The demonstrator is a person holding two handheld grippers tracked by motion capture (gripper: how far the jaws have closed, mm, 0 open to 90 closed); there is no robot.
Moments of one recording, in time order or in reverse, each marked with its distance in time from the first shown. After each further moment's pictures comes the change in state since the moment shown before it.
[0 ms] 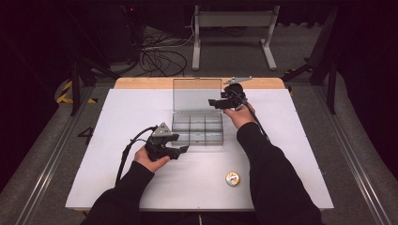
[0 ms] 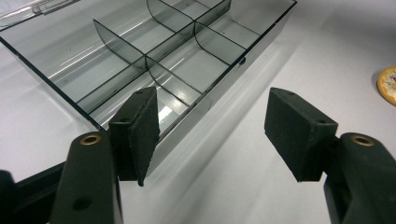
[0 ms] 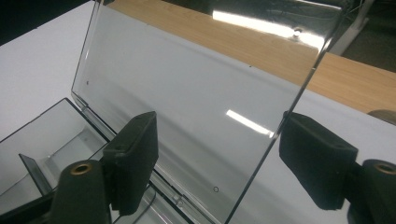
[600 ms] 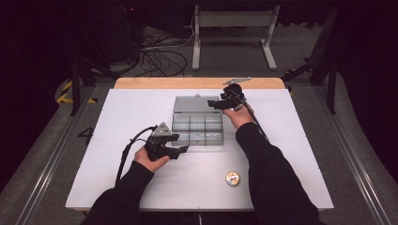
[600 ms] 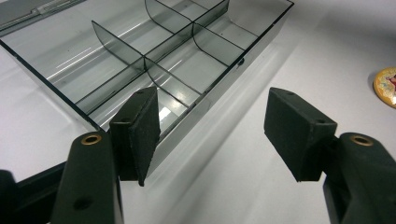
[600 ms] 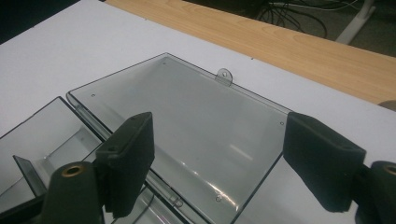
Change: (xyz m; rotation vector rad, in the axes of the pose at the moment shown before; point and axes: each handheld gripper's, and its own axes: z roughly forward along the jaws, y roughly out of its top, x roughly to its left) left arm 0.002 0.000 0.000 -0.004 -0.012 0.002; right arm -0.003 -0.002 0.006 0.017 0.009 0.023
